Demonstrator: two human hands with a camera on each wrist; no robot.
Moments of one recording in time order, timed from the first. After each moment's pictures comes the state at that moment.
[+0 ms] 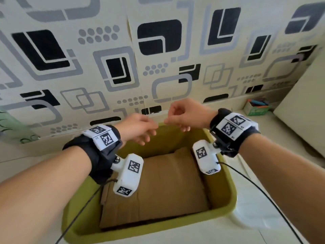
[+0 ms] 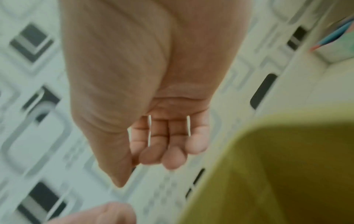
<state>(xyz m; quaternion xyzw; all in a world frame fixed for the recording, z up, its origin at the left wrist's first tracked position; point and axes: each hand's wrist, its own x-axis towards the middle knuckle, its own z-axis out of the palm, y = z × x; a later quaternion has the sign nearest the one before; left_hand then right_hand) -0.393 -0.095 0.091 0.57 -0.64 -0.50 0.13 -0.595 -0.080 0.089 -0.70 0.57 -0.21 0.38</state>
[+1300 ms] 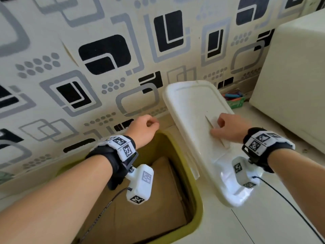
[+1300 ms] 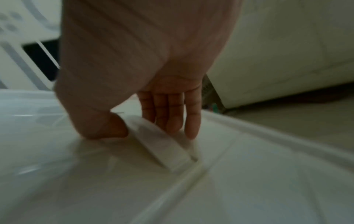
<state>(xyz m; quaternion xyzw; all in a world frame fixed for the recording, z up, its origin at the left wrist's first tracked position) -0.524 -0.114 0.067 0.54 -0.77 -0.32 0.11 -0.798 -0.028 0.004 -0.53 0.81 -0.15 0.22</state>
